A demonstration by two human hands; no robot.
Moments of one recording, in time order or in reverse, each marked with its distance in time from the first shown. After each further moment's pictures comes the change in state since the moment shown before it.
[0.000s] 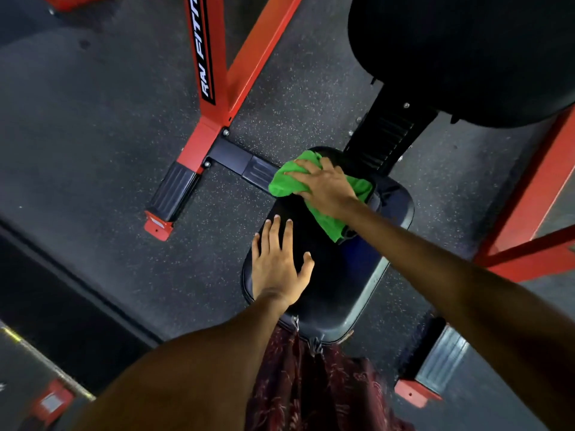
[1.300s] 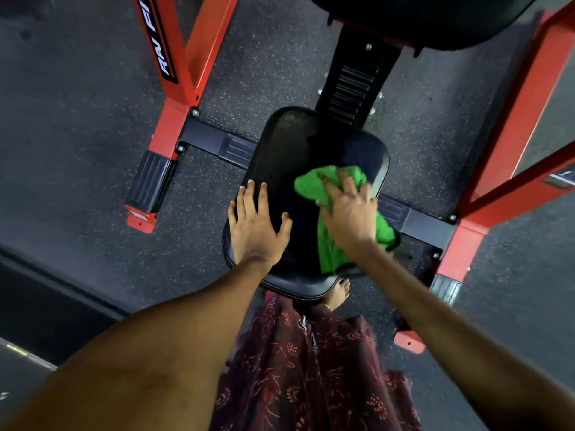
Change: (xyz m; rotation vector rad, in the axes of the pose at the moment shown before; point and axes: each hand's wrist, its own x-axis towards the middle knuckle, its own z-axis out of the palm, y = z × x) left_hand -0.001 0.000 0.003 0.019 0.057 0.011; right_hand -0.146 -0.032 0.022 0.232 0.078 0.562
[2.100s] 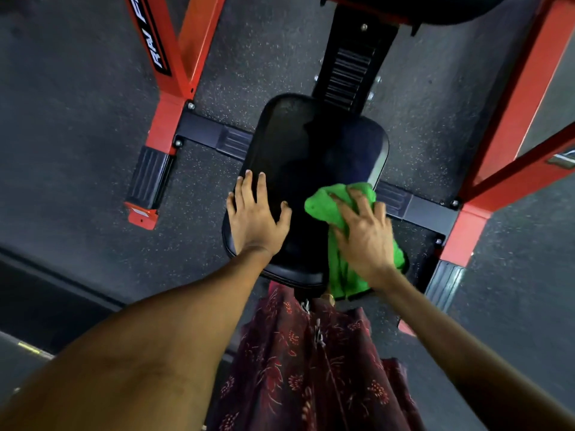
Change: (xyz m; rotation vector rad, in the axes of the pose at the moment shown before) left_hand 0.000 0.000 0.000 -0.011 0.024 -0.001; right_hand -0.055 0.026 0.020 0.081 0.154 -0.052
